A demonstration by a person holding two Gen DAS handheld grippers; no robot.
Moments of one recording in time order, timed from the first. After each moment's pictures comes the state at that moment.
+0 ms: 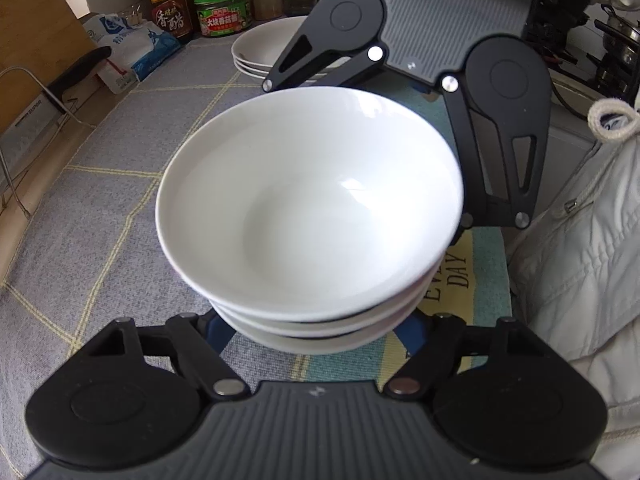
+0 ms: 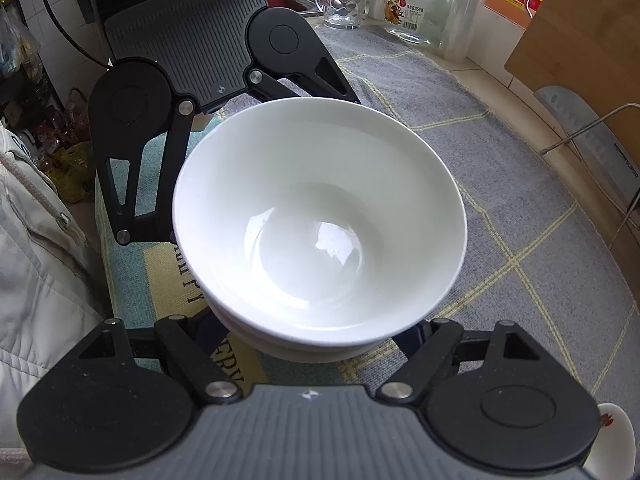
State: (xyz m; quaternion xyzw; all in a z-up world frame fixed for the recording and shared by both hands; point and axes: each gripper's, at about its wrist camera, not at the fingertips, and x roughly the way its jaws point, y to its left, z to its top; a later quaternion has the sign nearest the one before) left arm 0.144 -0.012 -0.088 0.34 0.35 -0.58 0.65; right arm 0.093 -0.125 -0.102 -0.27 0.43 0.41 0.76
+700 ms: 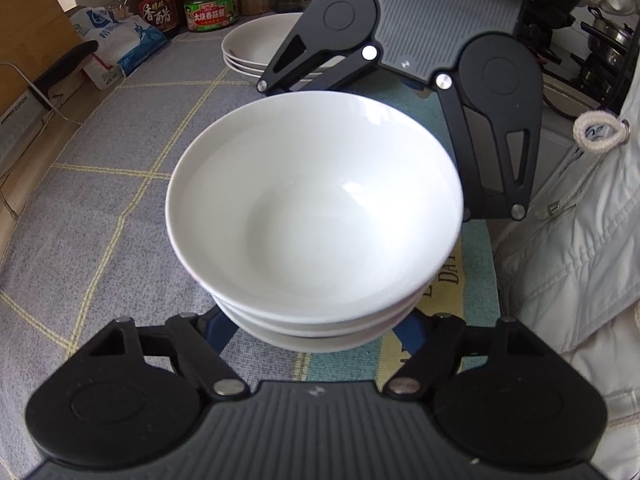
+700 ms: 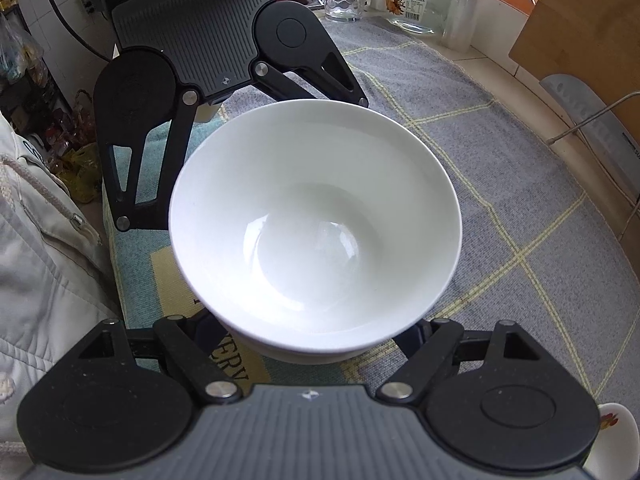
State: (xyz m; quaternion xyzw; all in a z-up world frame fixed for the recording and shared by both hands) left arm 0.156 -0.016 -0.087 0.34 0.37 -0.60 0.63; right arm 0.102 -0.123 -0.100 -0.26 0.45 0.41 0.75
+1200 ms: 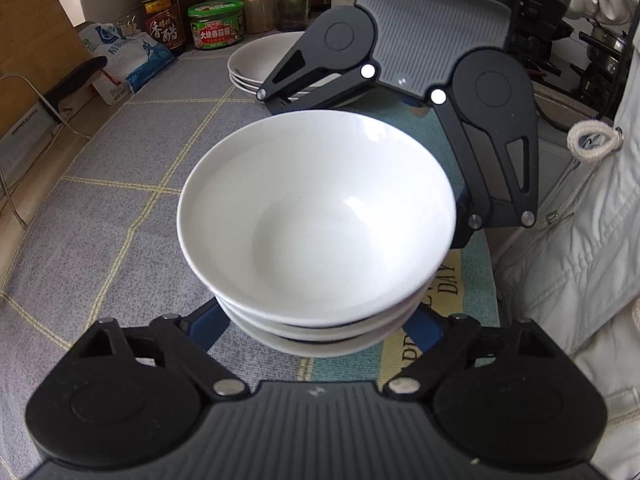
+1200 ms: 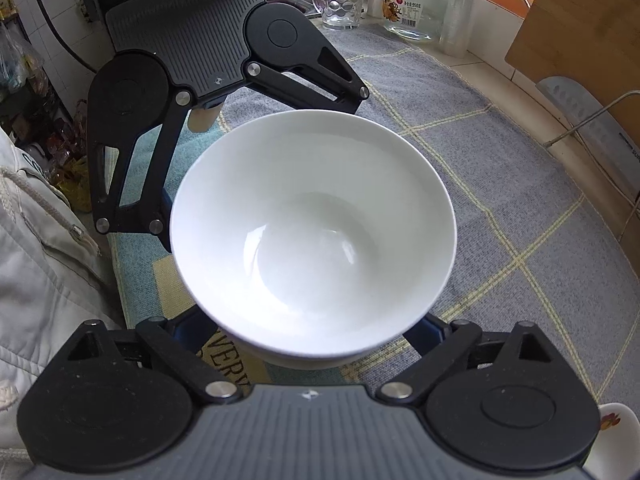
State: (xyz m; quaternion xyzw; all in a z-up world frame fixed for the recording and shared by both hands) left arm 0.152 -0.010 -0.082 0.32 0.34 -0.60 0.64; right arm 0.102 -0.123 -0.101 -0.25 0.44 0.42 0.75
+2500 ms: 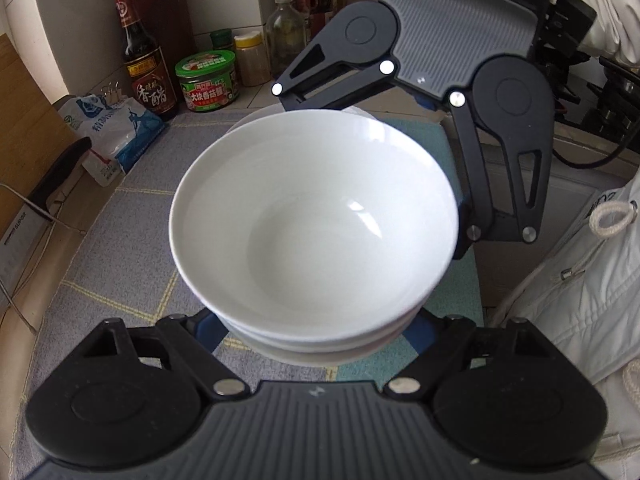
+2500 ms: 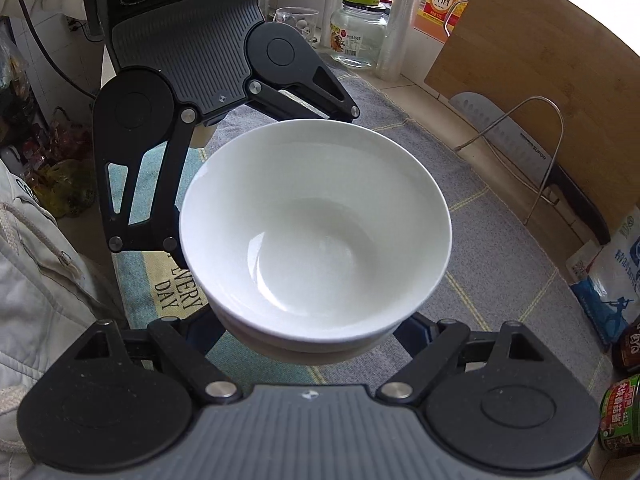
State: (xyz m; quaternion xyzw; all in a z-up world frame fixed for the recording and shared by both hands) left arm 0.145 -0.103 -0.036 0.33 0.31 -0.60 0.66; right arm 0.073 -0.217 -0.051 -0.27 0.39 0.38 0.79
